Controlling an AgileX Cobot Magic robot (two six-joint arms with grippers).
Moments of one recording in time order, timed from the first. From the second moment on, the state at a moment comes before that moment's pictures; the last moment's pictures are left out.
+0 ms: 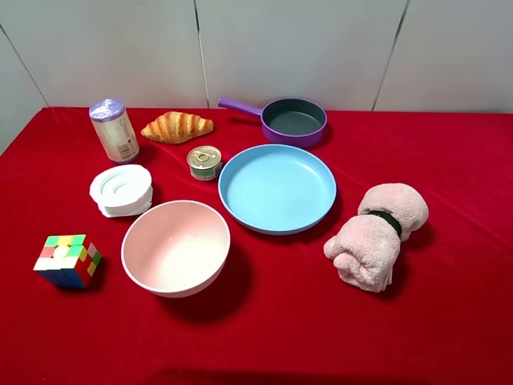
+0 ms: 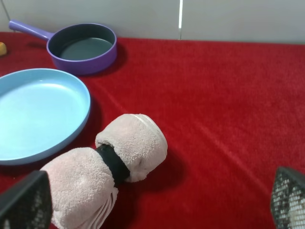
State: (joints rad) left arm -0.16 -0.01 -0.48 0.00 1.06 0.13; right arm 0.07 0.01 -0.50 0.07 1.03 -0.05
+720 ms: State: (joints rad) left arm -0.16 -0.01 -0.48 0.00 1.06 0.13; right arm 0.07 0.01 -0.50 0.07 1.03 -0.05
